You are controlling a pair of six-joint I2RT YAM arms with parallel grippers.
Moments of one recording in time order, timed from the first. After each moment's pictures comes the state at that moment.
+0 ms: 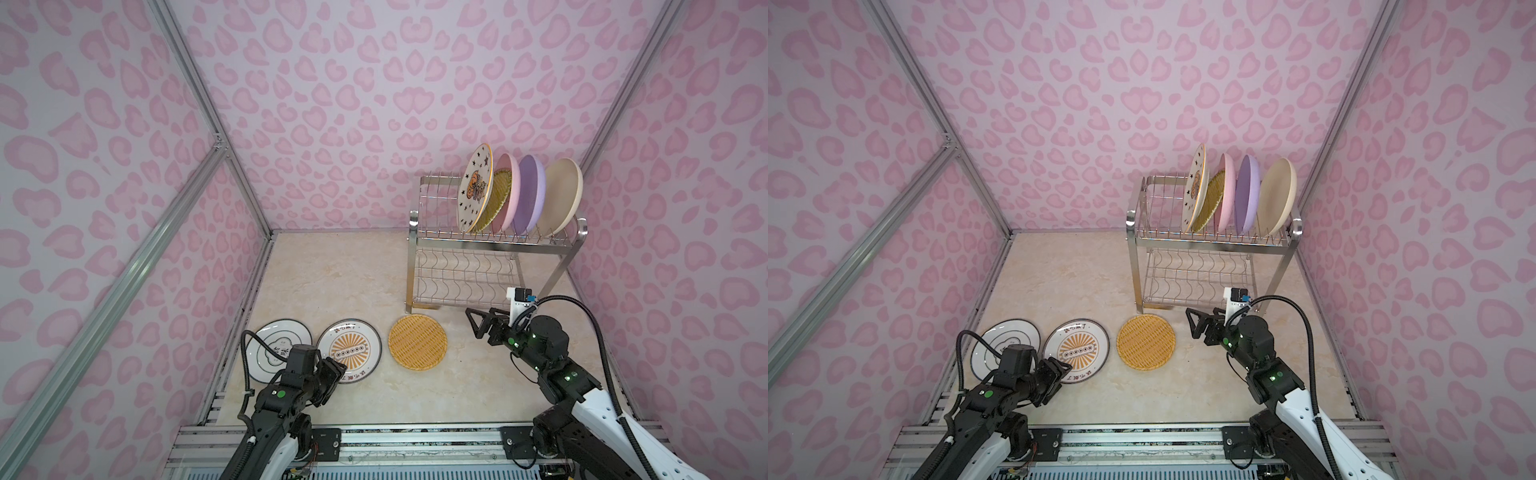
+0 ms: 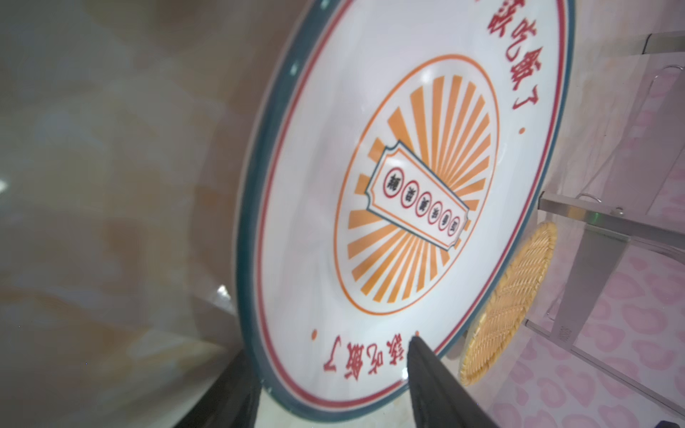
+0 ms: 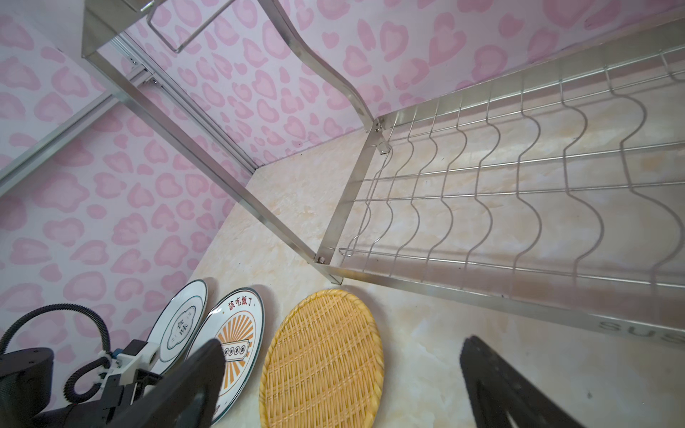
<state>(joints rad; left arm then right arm) -0.22 0.57 0.22 -0.64 0.27 -1.15 0.45 0.68 0.40 0.00 -0.12 0.59</state>
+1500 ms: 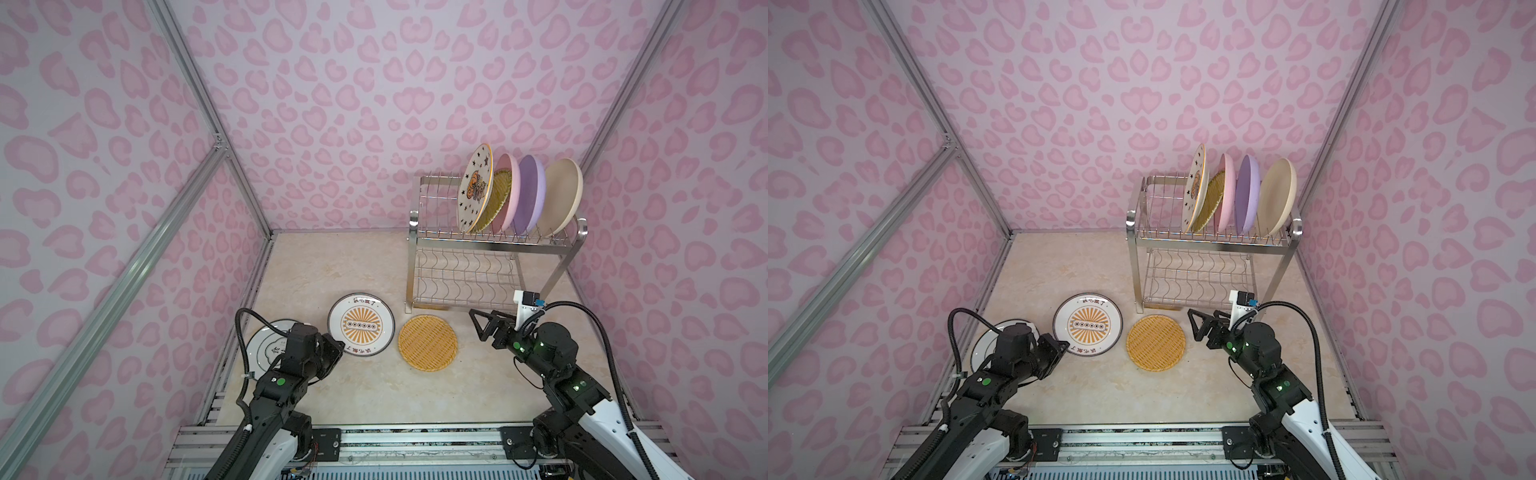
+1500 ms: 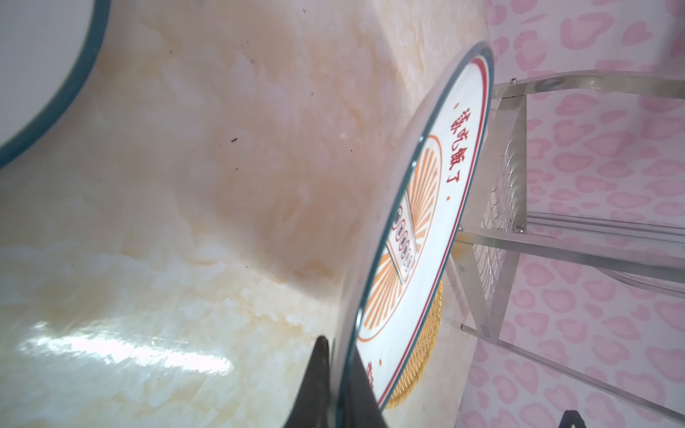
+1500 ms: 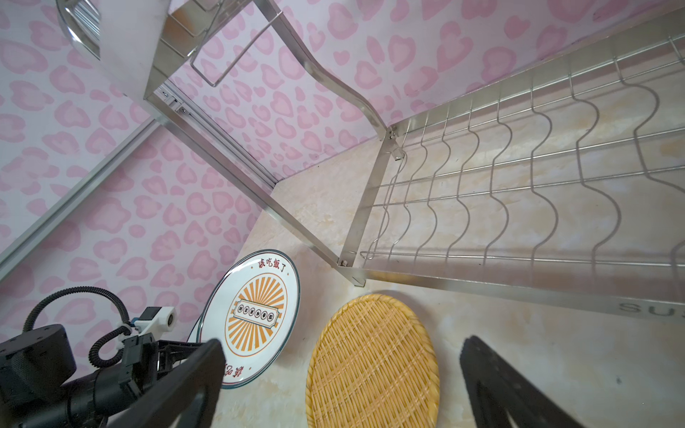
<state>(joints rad) -0.27 0.64 0.38 -0.47 0.19 -1.14 0.47 0.58 0.39 -0.05 -0.10 0.67</state>
